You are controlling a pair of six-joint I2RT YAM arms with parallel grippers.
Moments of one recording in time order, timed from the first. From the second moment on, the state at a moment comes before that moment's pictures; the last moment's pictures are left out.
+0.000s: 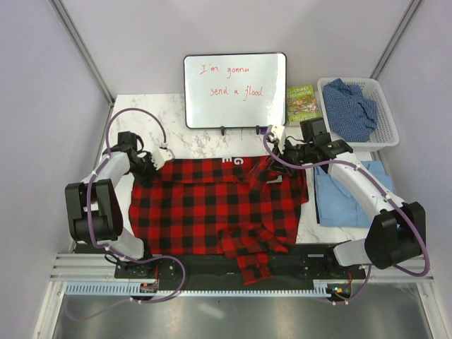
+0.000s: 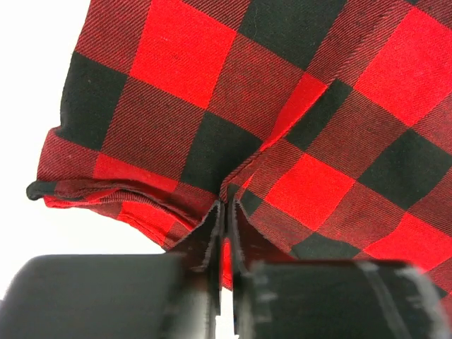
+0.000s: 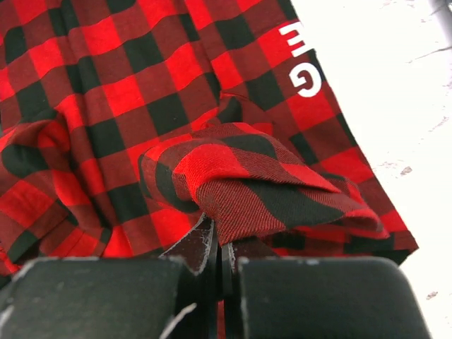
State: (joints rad) left arm 0.13 1.57 0.99 -0.68 0.31 1.14; right arm 0.30 1.39 1.10 -0.59 -0.74 -0.60
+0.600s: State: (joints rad) left arm 0.18 1.63 1.32 -0.80 0.56 1.01; right arm 0.46 1.56 1.28 -0.76 -0.69 -0.77
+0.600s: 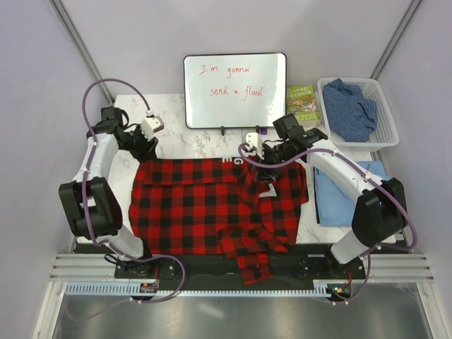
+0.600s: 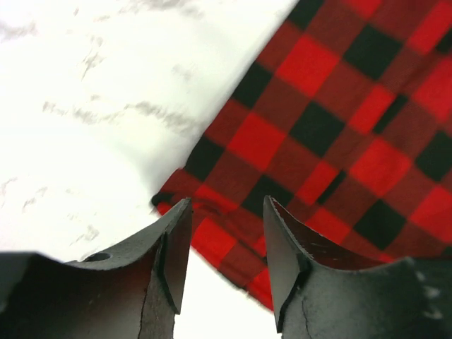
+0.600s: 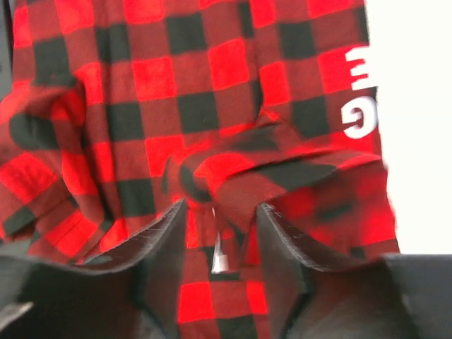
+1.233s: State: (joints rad) left arm -0.04 1.50 1.25 -0.83 0.71 0.84; right arm 0.30 1.80 1.50 -0.60 -0.72 -0.17
